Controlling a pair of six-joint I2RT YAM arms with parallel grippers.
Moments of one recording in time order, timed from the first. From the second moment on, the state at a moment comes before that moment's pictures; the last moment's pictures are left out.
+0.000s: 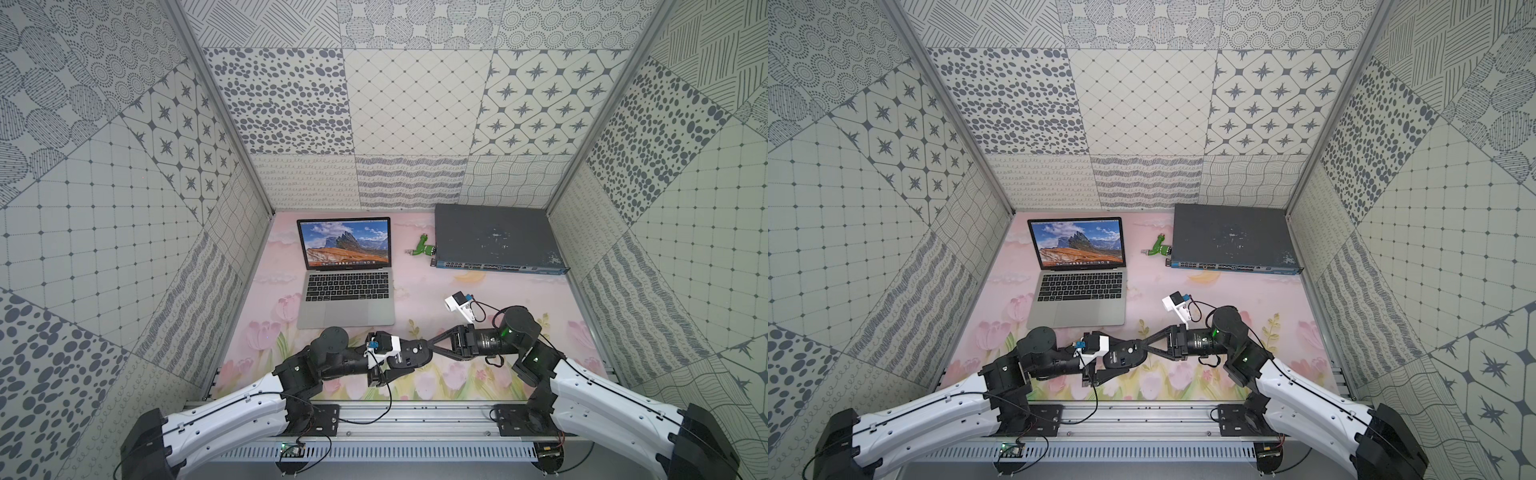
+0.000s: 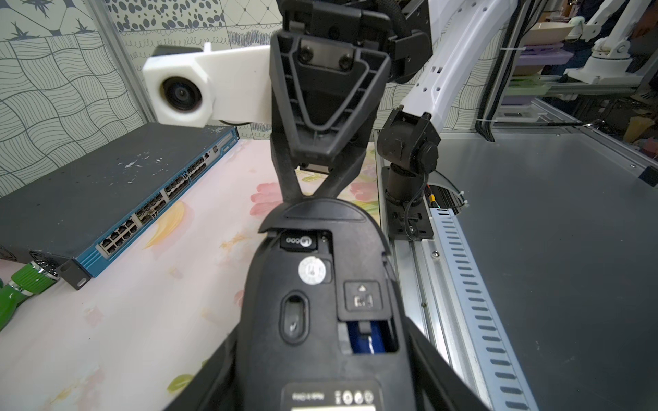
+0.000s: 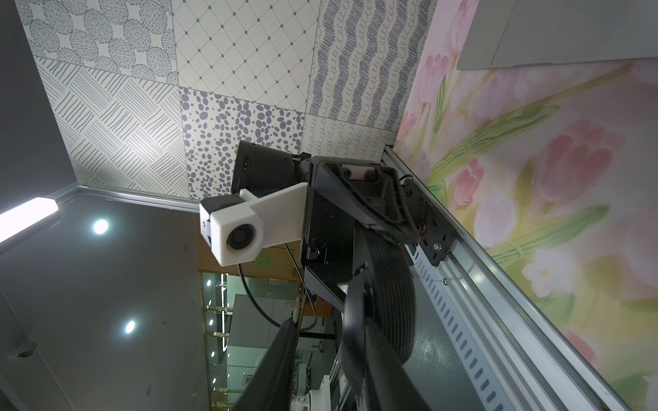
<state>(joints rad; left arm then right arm) -0.88 0.69 0.32 0.13 0.43 0.16 0.78 0.83 0.36 0.41 -0.84 1.29</state>
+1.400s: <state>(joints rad) -0.88 0.72 0.30 0.24 0.48 0.13 0.78 0.78 0.47 0.13 -0.78 1.16</state>
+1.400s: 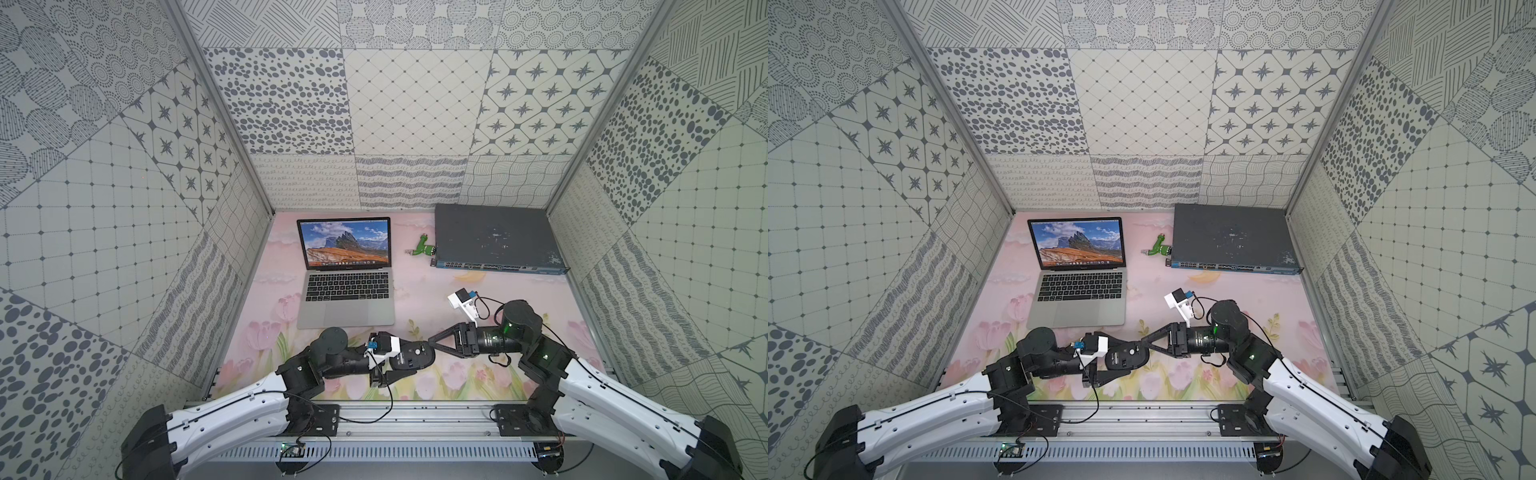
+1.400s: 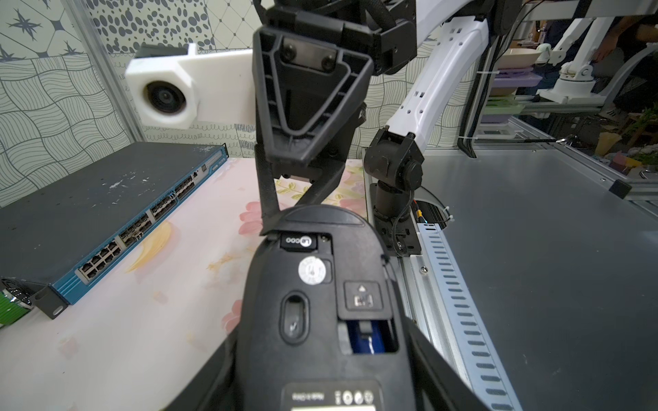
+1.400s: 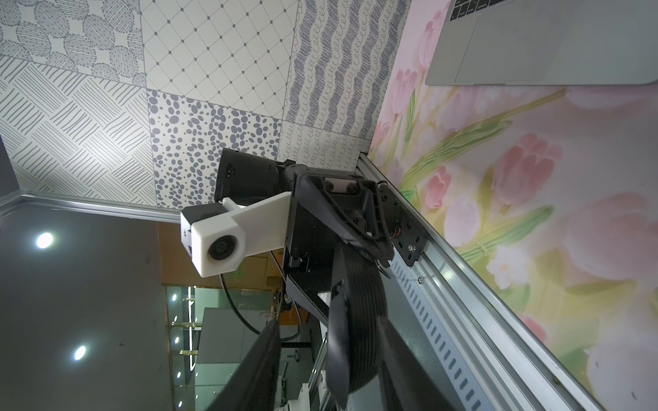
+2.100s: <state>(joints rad) -0.88 0.72 0.29 0.29 0.48 0.10 0.76 0.66 0.64 -0.36 -0.68 0.85</state>
